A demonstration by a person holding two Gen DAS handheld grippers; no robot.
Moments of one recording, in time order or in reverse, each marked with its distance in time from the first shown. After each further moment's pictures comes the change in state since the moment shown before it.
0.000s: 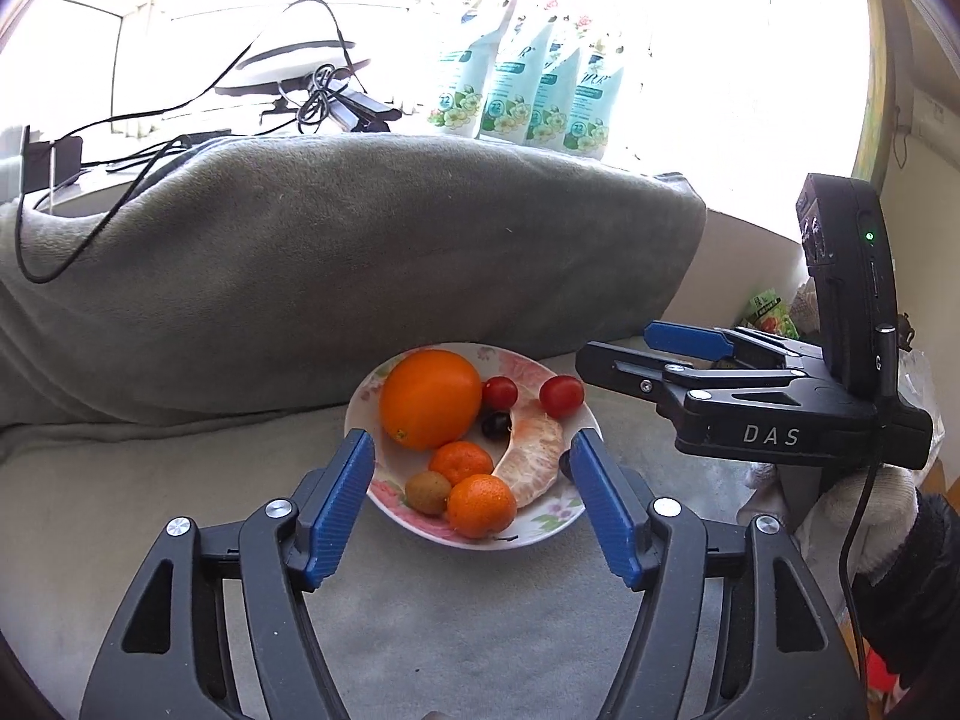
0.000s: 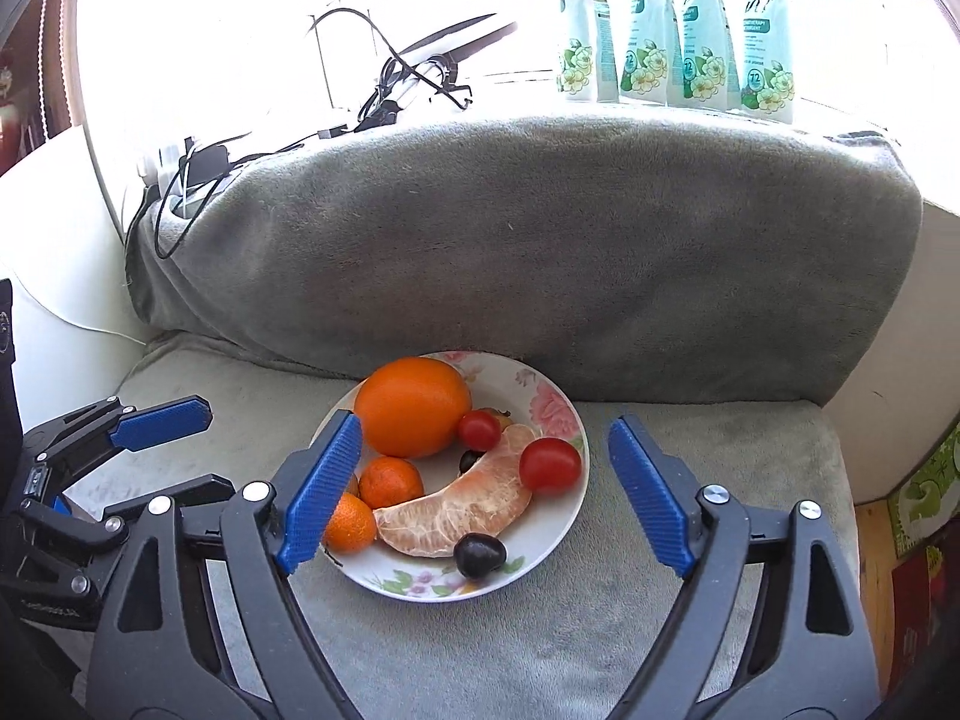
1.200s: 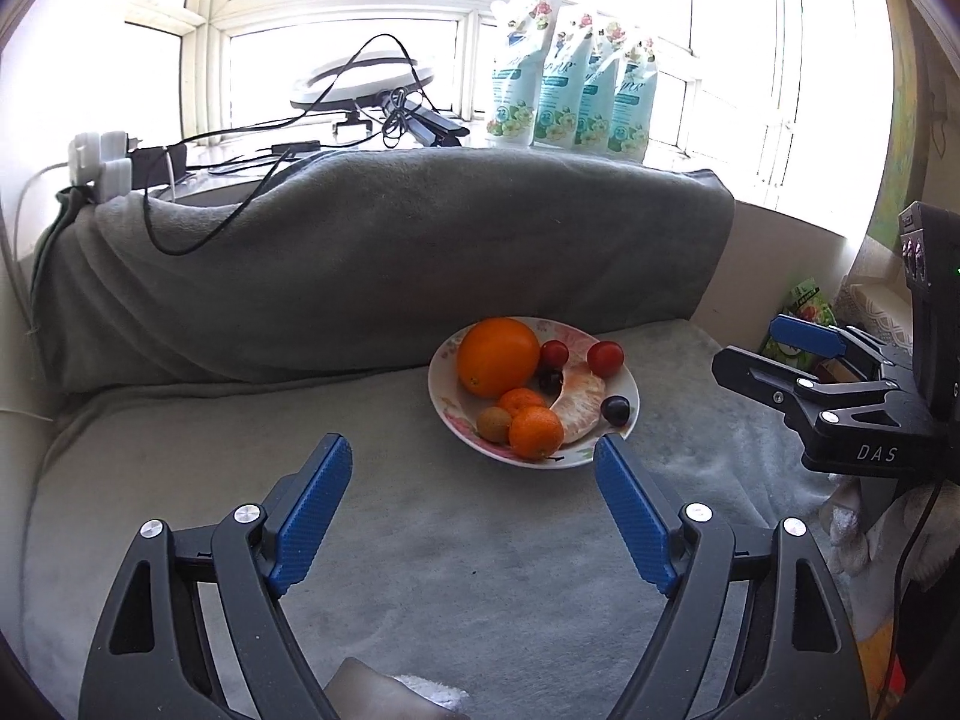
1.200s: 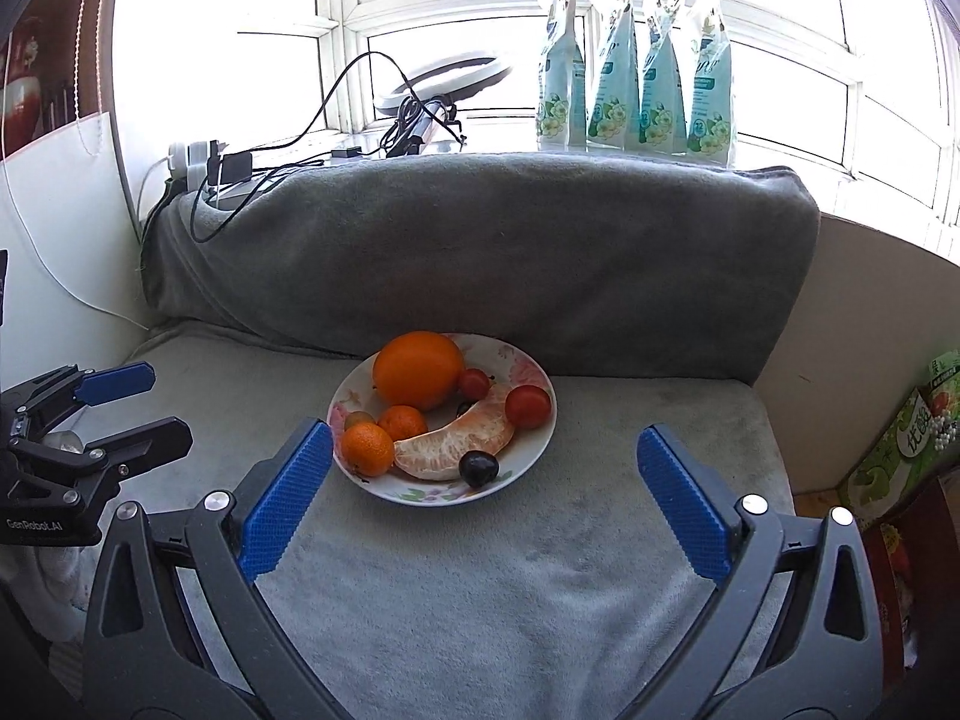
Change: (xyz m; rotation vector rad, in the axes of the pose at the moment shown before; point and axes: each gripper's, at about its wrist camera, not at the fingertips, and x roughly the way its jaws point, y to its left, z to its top) left arm -0.055 -0.004 -0.025 0.003 -0.007 0.166; right arm -0.072 0.022 -0.035 -0.043 -0.073 -0.097
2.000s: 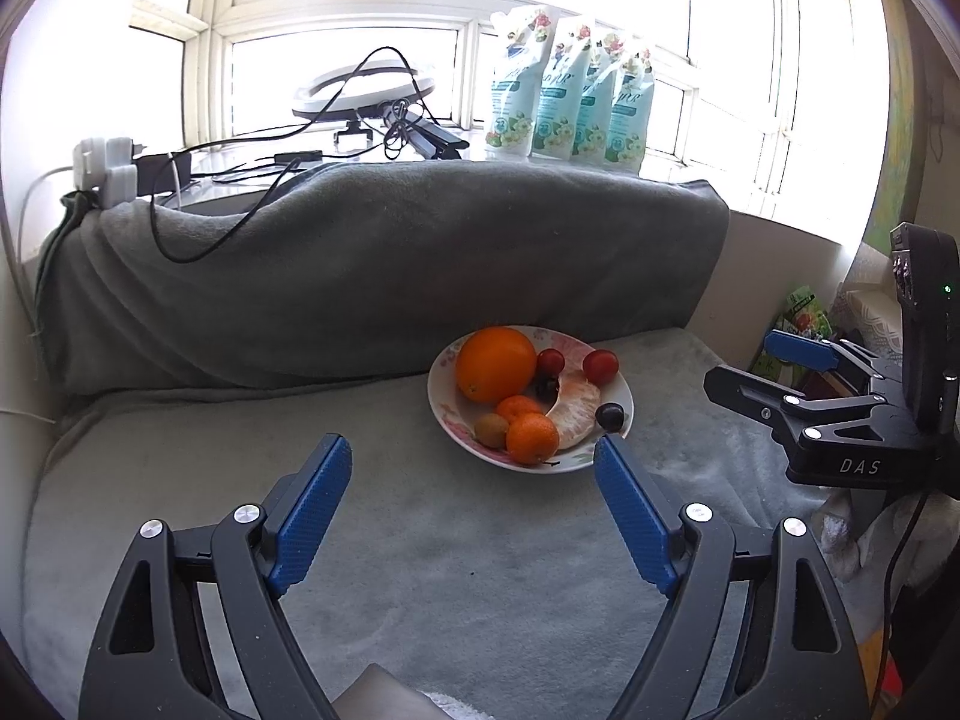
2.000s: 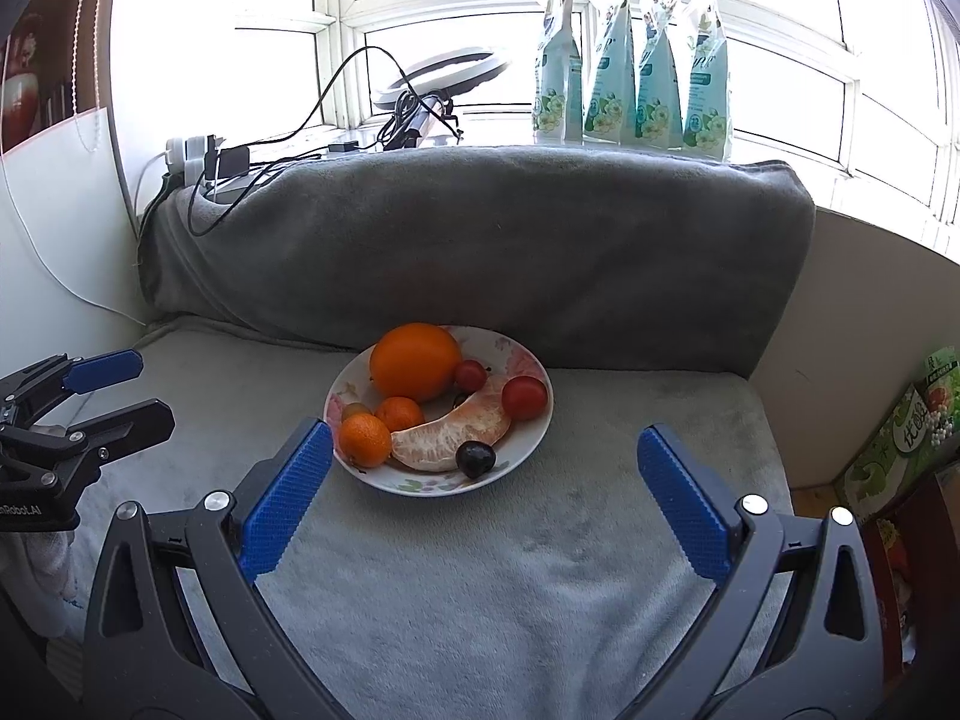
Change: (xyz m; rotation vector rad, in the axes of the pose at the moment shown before) left arm -0.009 0.002 0.001 -0.006 -0.019 -0.006; right arm -0.001 -0.001 -0.004 0.001 0.008 -0.004
